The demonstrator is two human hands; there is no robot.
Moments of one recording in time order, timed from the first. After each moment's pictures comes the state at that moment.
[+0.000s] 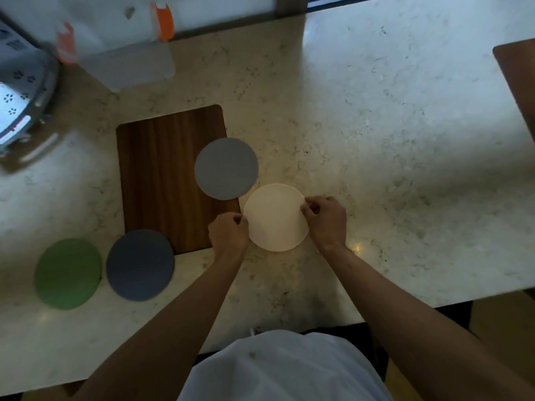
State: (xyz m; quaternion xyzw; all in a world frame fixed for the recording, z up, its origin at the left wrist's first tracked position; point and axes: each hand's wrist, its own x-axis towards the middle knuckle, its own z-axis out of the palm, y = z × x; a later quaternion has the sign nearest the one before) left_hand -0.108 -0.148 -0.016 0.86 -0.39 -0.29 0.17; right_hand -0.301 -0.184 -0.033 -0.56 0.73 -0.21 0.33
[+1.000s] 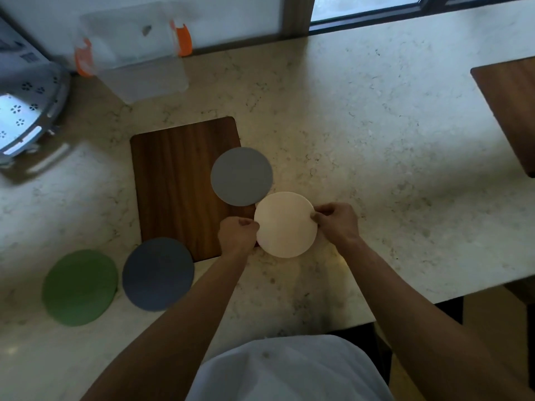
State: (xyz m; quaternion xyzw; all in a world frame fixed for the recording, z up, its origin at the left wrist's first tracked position) left_hand -0.068 -0.153 -0.010 0.81 -0.27 -0.46 0.24; right_hand -0.280 -0.184 -0.011 -0.42 0.77 -0.20 0.44
